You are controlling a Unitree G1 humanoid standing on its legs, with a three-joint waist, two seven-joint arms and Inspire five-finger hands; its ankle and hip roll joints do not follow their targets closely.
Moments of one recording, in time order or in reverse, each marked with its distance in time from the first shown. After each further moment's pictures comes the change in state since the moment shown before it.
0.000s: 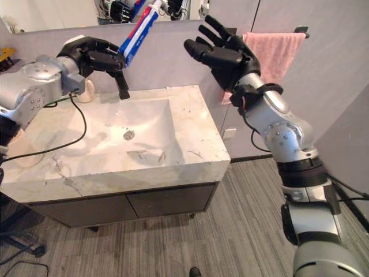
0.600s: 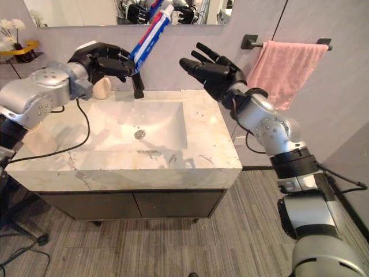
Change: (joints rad) left arm 0.019 -0.022 -0.052 -0.002 -0.038 -0.077 -0.038; right arm -0.073 0.002 0.108 0.209 0.074 0.015 0.016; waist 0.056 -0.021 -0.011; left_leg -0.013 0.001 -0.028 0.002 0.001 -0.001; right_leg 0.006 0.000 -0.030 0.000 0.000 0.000
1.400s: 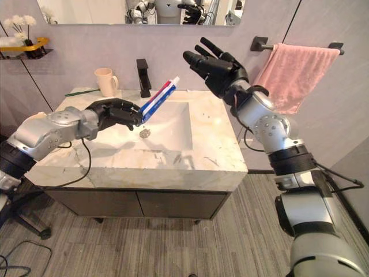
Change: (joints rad) left arm 0.301 -0.010 0.049 -0.098 0.018 0.079 -0.166; right arm -0.019 0.015 -0.009 0.032 0.037 -0.049 -0.011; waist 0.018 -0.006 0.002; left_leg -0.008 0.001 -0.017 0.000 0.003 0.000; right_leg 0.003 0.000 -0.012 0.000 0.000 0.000
